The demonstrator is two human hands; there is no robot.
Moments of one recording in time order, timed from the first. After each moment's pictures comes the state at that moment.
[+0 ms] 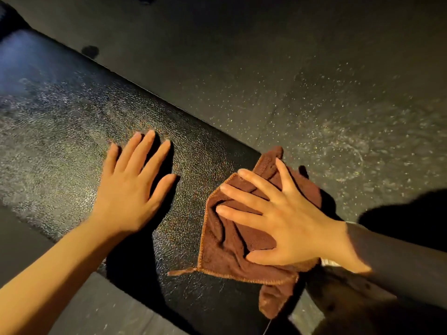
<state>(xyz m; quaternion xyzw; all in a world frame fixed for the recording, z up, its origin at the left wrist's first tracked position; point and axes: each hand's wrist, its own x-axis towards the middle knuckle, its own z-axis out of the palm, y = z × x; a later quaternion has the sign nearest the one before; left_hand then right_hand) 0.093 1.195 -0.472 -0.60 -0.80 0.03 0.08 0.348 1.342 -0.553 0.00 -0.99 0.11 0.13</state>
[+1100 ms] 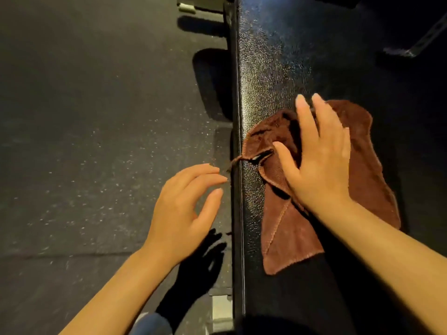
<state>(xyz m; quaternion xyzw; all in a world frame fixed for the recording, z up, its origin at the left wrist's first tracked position) 0.145 1.025 -0.531 -0.17 -0.85 -0.46 0.19 0.096 1.249 -0.474 0.07 -0.97 0.11 0.23</state>
